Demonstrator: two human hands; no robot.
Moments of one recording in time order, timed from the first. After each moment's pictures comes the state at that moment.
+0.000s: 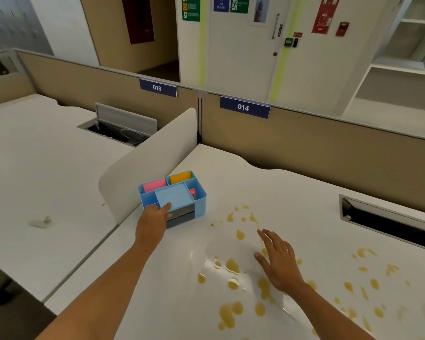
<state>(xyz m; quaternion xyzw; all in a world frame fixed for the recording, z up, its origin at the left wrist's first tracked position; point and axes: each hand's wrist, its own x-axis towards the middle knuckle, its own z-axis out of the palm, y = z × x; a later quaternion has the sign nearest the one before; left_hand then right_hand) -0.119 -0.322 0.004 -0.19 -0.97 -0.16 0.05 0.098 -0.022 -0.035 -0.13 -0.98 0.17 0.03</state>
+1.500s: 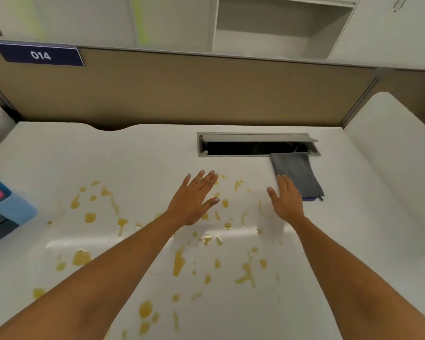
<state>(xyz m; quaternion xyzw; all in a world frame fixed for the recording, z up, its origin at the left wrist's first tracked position) 0.112 0.074 -0.012 -0.65 -0.75 -0.10 -0.04 0.351 0.269 -0.028 -0.51 -0.83 0.19 0.09</state>
